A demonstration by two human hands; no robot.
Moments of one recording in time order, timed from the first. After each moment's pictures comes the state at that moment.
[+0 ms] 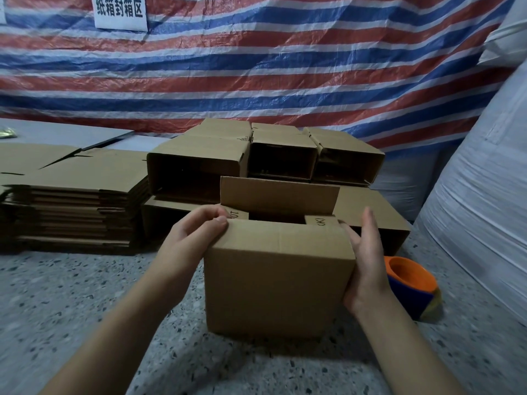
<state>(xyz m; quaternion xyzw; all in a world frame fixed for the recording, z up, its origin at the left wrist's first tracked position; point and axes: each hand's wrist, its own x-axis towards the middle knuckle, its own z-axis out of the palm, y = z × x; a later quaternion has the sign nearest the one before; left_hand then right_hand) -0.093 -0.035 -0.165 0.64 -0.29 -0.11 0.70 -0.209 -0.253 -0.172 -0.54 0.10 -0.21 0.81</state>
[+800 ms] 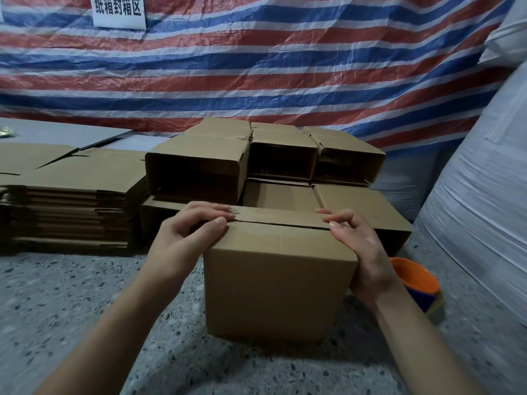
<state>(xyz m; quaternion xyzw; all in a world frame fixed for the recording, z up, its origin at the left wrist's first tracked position) -0.086 -0.032 -0.164 0.64 -0.33 -0.01 0.69 -0.205 -0.270 -0.167 -0.64 0.03 -0.26 0.72</state>
